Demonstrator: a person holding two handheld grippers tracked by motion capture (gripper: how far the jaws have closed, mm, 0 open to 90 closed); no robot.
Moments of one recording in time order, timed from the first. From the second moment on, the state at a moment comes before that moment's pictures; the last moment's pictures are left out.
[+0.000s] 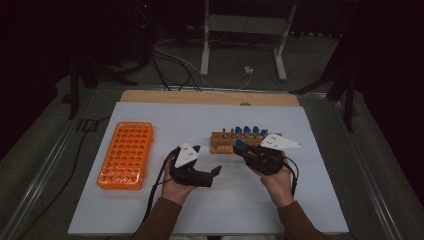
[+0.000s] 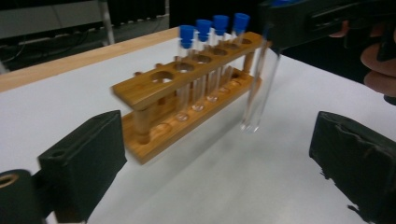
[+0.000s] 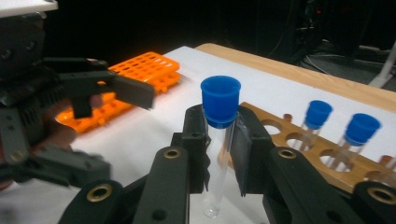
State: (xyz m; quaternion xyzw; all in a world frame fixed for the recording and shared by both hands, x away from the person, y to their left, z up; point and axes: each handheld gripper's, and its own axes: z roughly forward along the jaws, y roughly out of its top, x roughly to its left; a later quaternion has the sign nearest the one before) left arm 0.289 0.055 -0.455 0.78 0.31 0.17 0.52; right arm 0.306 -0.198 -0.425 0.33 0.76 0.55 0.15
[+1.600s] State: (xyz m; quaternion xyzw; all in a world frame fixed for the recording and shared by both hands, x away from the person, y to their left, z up) left arm 0.292 0.083 -0.444 0.75 0.31 0.19 0.55; right arm 0.308 -0.217 -0.429 0.36 0.73 0.56 0.16
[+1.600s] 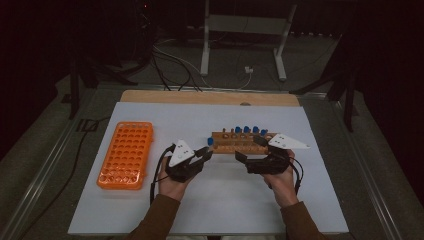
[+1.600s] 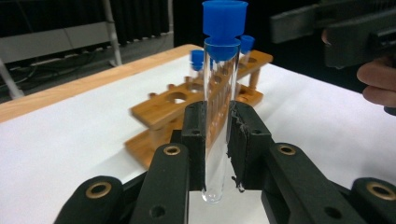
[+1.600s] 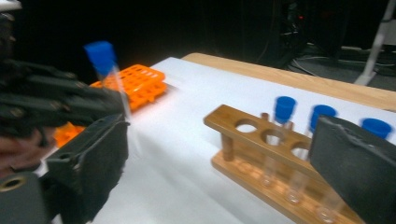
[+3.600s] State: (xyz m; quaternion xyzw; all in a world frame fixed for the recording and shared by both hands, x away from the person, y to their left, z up) left arm 0.221 0.268 -0.473 0.71 0.44 0.26 0.49; right arm 0.299 -0.270 -0.438 0.41 0.69 0.56 0.21
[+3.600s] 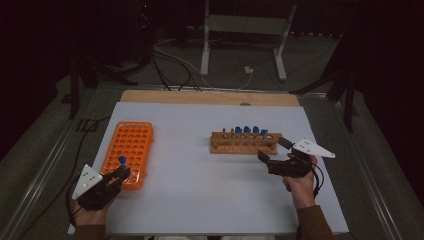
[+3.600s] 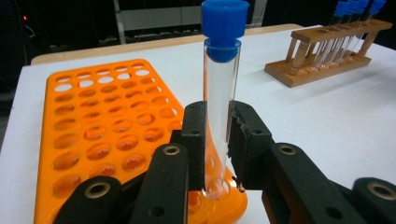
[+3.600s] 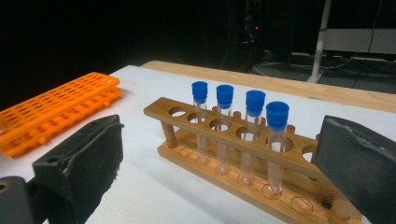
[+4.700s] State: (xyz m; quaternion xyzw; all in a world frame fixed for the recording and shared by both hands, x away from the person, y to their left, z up) left arm 0.231 0.254 -0.491 0.76 0.45 0.23 0.41; right arm 0.298 -0.268 -0.440 0.40 0.70 0.55 0.21
